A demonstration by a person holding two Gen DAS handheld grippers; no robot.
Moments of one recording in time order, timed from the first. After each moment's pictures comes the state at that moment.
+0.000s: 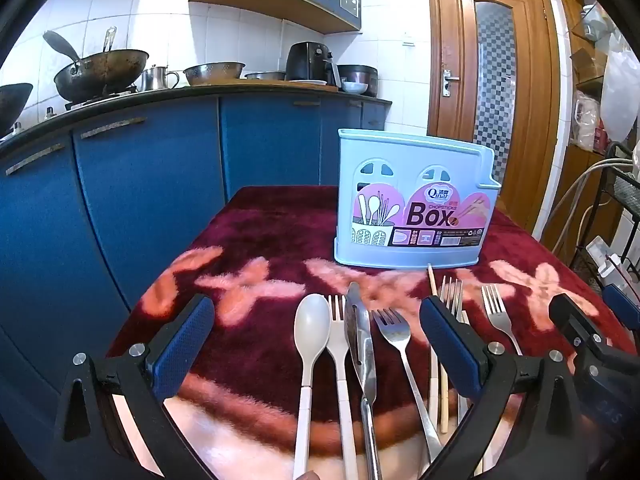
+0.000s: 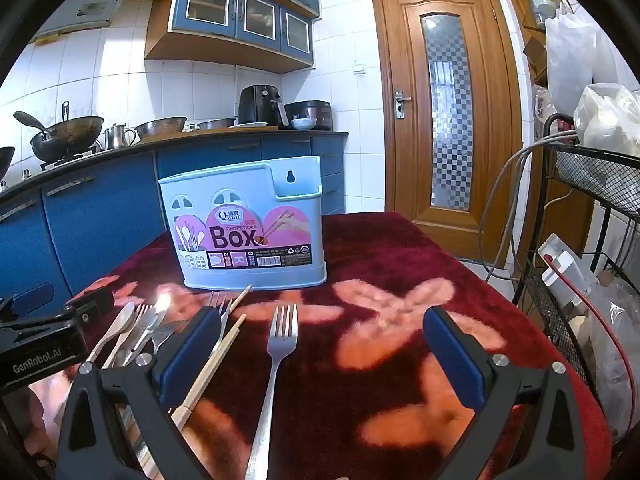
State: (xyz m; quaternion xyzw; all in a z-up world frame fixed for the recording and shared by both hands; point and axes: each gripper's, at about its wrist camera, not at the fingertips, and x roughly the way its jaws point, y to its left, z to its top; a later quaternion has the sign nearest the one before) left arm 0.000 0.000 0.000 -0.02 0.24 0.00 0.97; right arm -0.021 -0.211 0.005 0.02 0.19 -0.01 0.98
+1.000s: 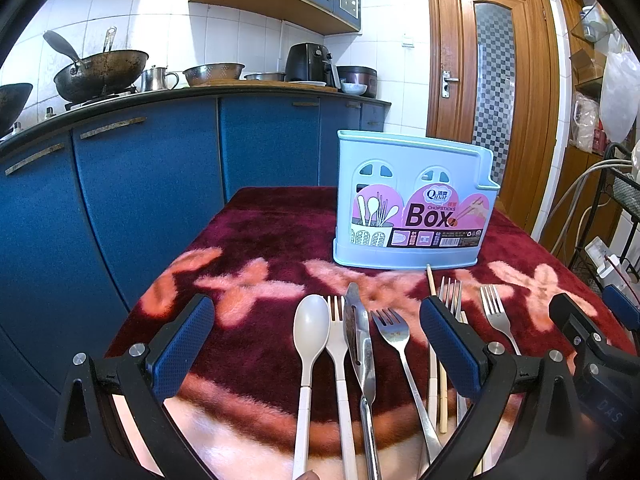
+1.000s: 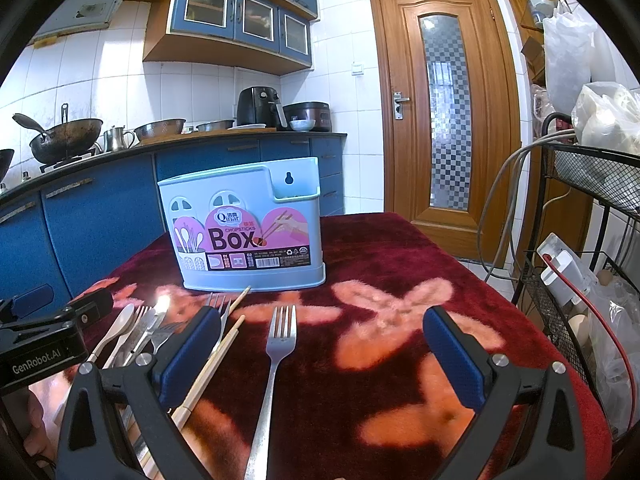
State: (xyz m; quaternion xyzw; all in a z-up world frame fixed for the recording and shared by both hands) left arm 0.000 0.000 0.000 -0.02 0.24 0.00 0.97; right arm -0.022 -0.211 0.005 0.02 0.19 -0.01 0.98
